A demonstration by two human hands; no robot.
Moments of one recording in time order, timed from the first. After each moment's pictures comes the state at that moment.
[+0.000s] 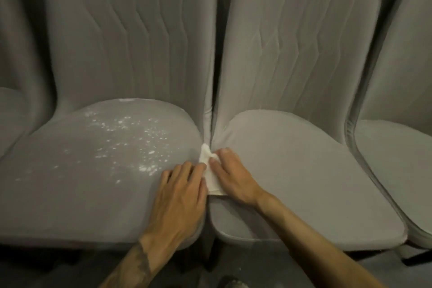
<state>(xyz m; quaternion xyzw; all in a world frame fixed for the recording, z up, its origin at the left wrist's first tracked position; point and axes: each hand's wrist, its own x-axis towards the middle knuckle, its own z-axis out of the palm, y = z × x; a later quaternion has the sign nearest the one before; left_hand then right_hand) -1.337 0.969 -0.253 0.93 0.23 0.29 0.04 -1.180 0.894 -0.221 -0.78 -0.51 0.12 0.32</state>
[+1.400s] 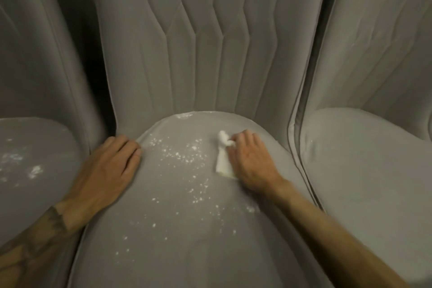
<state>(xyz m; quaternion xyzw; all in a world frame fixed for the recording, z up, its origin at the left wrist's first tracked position) -1.476 1.352 -0.239 0.96 0.19 0.20 0.05 -1.235 1.115 -0.246 -0.83 -0.53 -0.13 0.12</state>
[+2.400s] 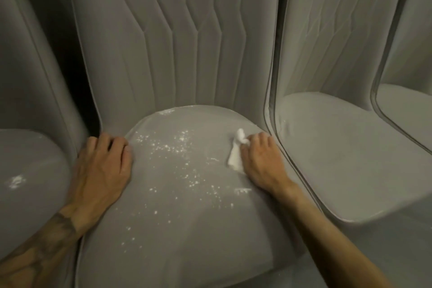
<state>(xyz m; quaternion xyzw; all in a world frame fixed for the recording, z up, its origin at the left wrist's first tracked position) -1.479 1.346 -0.245 0.95 0.23 0.19 0.02 -1.270 1.057 -0.243 -0.91 -0.38 -0.15 0.01</state>
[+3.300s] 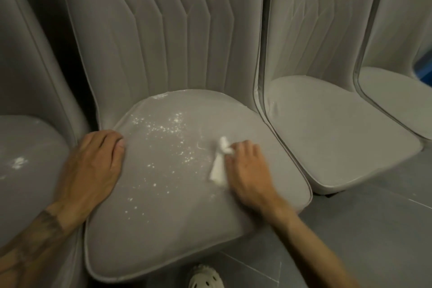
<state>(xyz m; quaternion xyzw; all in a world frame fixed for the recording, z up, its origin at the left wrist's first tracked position) -1.515 1.333 -0.244 0.95 0.21 0.19 0.11 -1.366 1.039 -0.250 -0.90 -0.40 -0.16 0.09</state>
